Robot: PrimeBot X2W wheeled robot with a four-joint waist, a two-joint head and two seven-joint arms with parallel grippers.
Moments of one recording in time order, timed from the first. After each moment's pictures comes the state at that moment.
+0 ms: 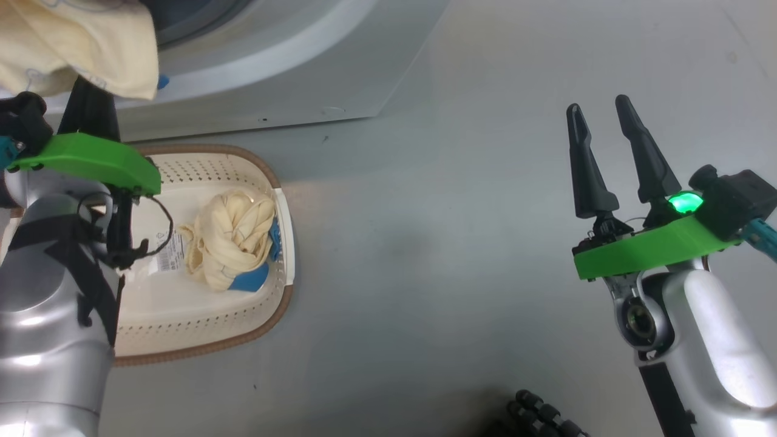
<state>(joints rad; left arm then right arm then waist) -0.85 0.20 -0.12 0.77 -0.34 -0.13 -0.25 -0.34 -0.09 0.19 0.07 0.40 0.13 -0.26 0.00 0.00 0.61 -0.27</state>
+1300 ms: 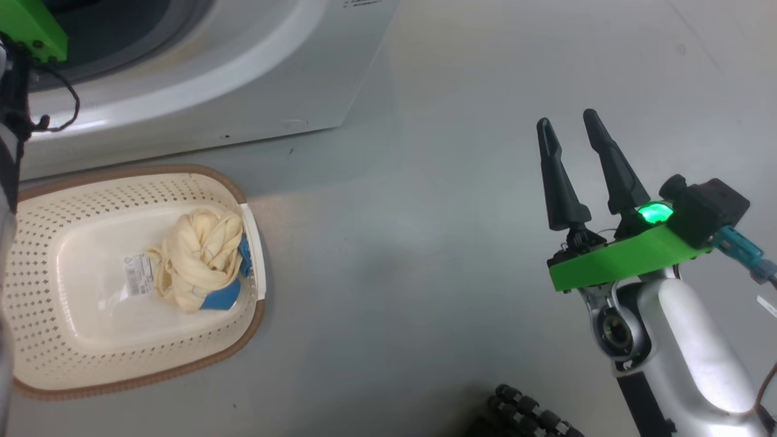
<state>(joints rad) -1.34 0.29 -0.34 1.19 -0.41 -0.13 -0.20 -0.33 -0.06 0.24 0.08 0.42 0.13 -0.26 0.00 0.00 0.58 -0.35</state>
